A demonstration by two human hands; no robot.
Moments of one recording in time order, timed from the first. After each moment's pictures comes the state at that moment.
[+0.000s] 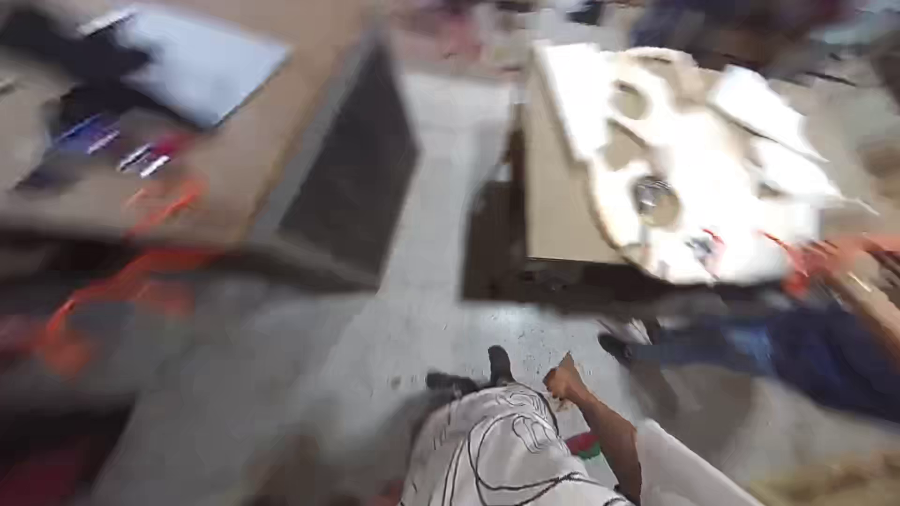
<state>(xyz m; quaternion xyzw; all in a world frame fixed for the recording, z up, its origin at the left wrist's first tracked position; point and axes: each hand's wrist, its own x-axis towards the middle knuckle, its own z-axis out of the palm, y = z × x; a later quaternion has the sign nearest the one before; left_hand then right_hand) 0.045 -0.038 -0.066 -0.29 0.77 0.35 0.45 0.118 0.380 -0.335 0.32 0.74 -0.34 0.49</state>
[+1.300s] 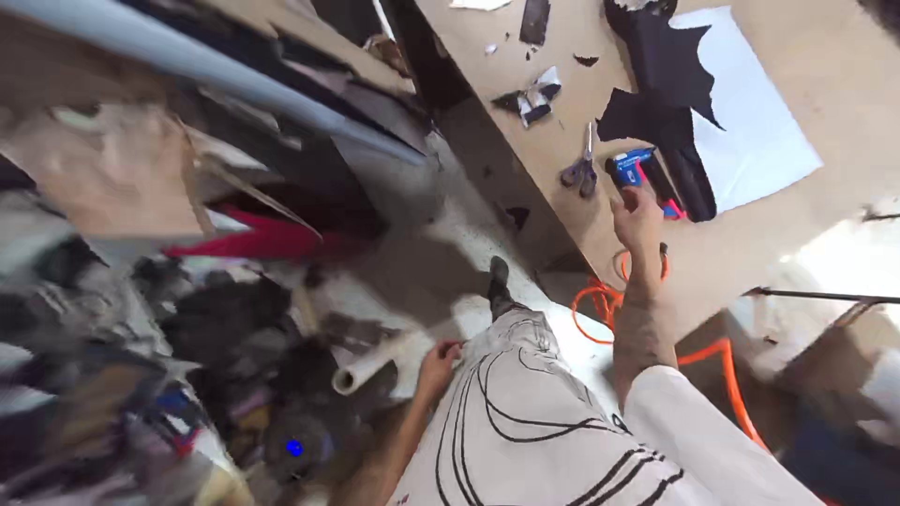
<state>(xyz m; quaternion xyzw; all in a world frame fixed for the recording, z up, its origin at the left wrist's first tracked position) -0.308 -0.736 -0.243 -0.46 0.65 0.58 0.17 -0.775 -0.488 -0.127 -0.09 0.95 -0.29 0.07</state>
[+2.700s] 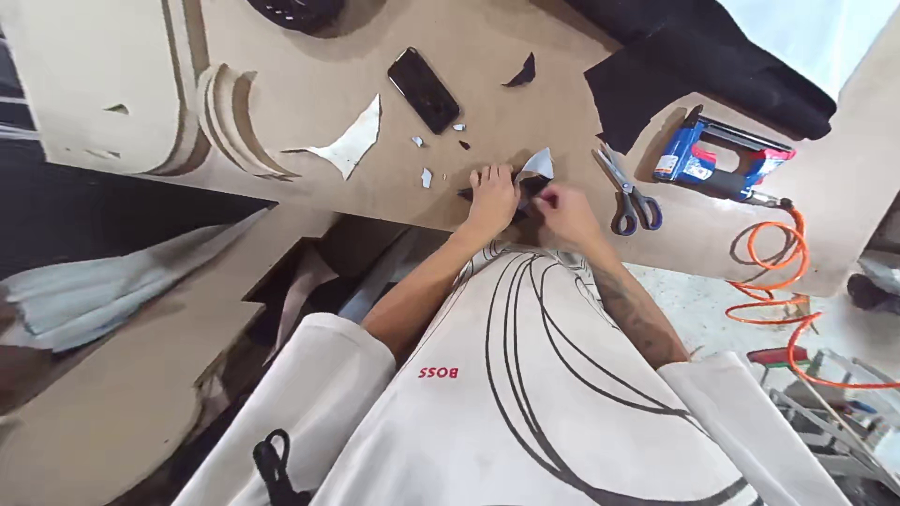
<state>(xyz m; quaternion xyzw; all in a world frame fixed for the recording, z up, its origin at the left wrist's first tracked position) -1.035 -0.941 -0.185 0.23 0.93 0.16 0.25 -0.956 -0.772 -0.174 0.18 0.88 -0.39 0.19</state>
